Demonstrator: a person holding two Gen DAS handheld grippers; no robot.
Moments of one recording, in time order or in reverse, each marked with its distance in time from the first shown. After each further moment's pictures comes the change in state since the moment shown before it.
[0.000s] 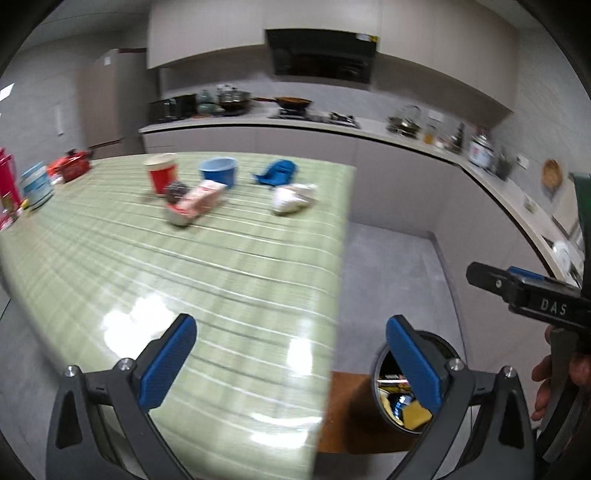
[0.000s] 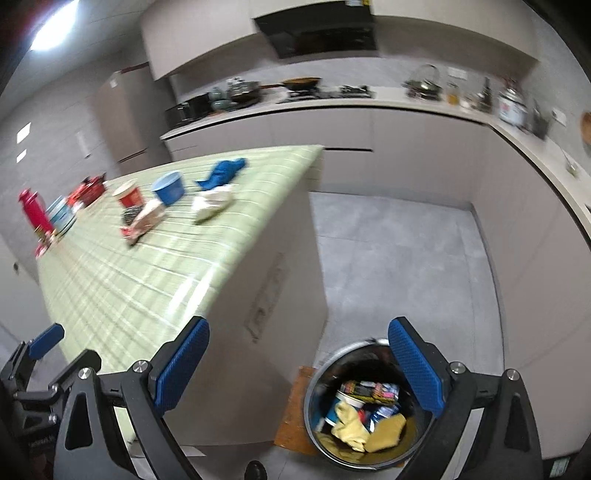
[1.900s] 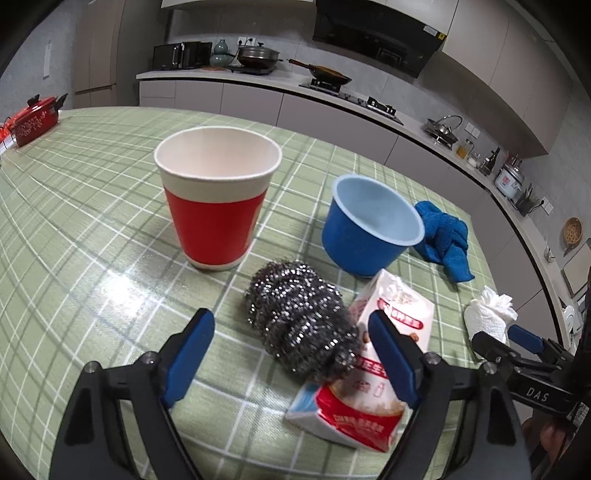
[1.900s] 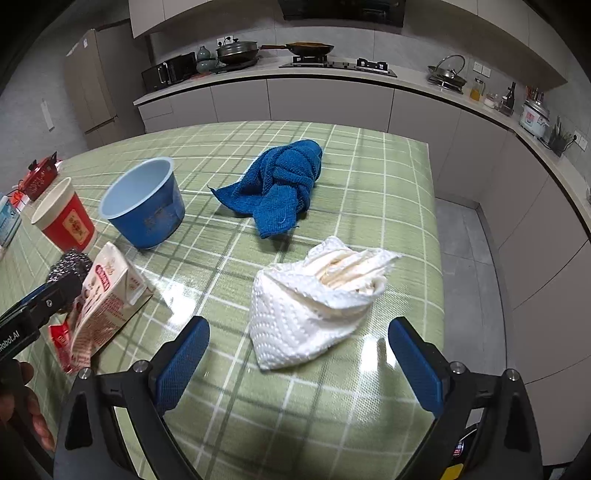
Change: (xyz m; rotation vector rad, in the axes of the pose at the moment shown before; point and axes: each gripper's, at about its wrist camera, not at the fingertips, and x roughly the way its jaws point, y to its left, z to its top) left arm 0.249 0.215 0.147 -0.104 0.161 -0.143; right arm 0.269 0.156 0.132 0.010 0.139 -0.171
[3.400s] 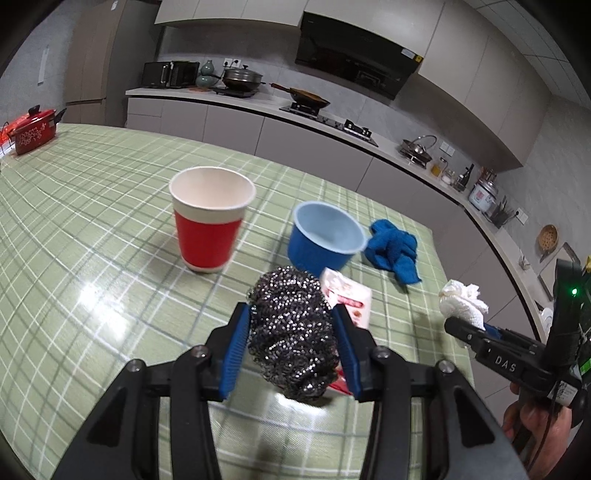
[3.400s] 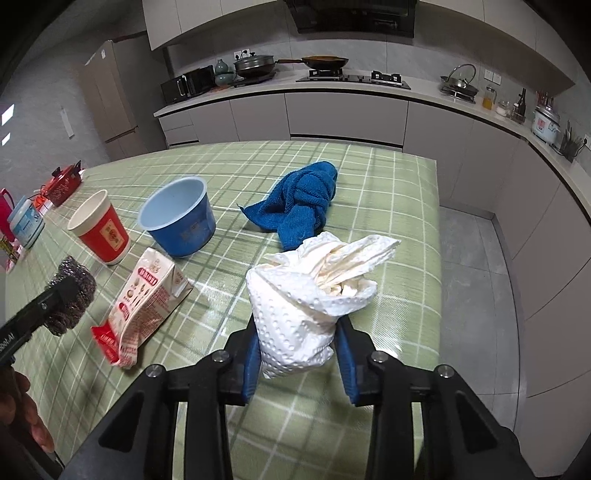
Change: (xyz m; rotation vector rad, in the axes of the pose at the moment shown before) left arm -0.048 -0.015 -0.008 0.009 -0.090 -0.091; right arm -0.041 -0.008 -0.005 -0.016 -0.056 0.093
